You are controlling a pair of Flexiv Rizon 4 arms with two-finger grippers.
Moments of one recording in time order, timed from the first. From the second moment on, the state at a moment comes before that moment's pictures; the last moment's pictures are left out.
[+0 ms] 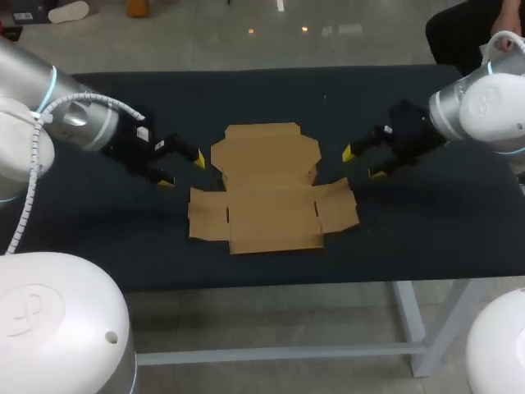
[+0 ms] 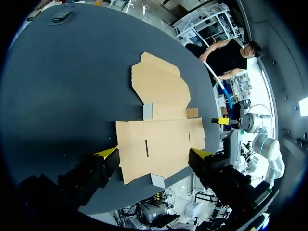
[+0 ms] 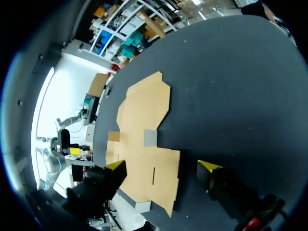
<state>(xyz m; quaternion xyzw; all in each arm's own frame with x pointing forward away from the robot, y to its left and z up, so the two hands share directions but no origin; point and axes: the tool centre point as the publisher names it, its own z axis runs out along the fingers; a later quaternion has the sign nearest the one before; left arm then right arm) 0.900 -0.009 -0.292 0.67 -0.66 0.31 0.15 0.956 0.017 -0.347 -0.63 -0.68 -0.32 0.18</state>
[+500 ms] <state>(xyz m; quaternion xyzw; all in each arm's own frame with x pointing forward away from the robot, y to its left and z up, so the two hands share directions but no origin) 0.908 0.010 -0.273 0.68 -0.65 0.31 0.14 0.988 0.025 -0.347 -0.64 -0.66 -0.34 0.21</state>
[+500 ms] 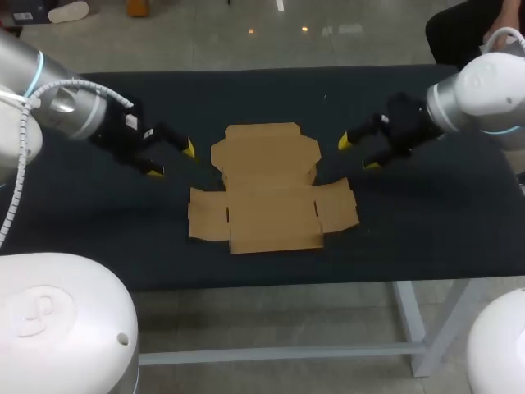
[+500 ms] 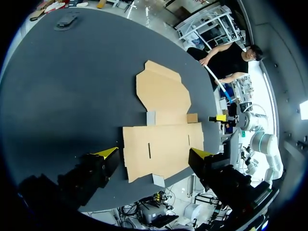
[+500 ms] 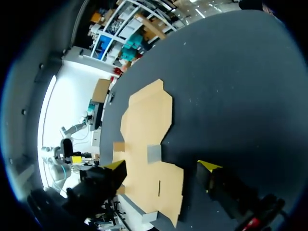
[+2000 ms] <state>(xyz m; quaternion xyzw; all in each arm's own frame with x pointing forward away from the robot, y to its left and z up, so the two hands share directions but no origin) 0.926 0.038 -0.266 0.67 -0.65 0.32 0.15 1.076 0.076 -0.402 -0.61 -0.66 -0.35 0.27</state>
